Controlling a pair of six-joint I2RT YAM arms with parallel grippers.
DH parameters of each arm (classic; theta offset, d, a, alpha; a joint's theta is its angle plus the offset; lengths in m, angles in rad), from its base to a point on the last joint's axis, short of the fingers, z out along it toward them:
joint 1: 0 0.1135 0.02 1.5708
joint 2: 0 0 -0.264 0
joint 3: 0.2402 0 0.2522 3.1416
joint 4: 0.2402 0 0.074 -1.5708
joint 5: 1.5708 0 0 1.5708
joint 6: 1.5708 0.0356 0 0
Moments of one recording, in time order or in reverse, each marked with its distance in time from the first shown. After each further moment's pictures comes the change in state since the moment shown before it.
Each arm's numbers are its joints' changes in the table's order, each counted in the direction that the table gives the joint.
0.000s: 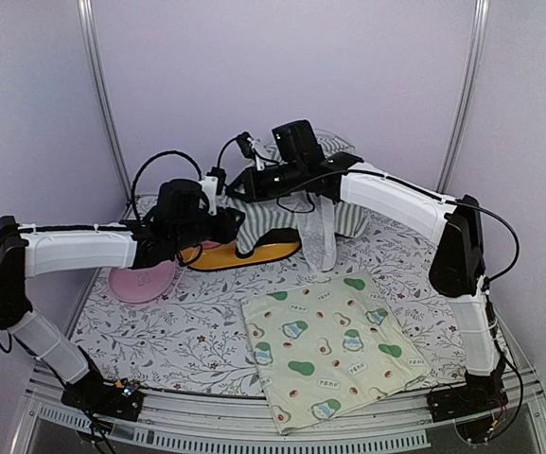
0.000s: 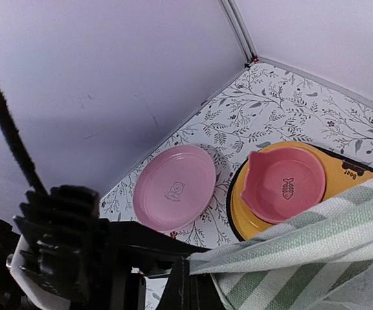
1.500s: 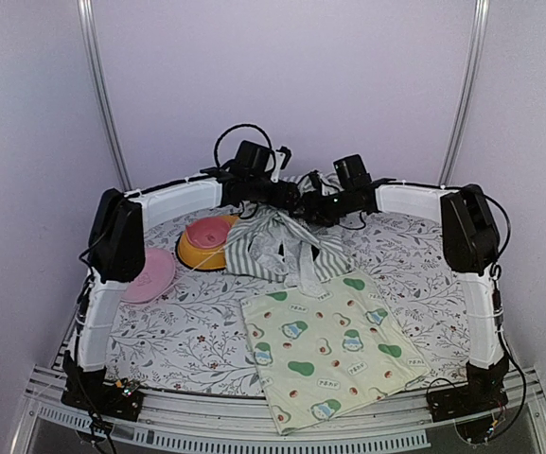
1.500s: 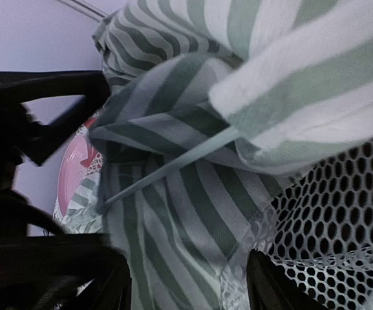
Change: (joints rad) left arm 0.053 -0.742 1.040 0.457 0.143 0.157; right arm -0.351 -0.054 -0.378 -0.146 -0.145 0.140
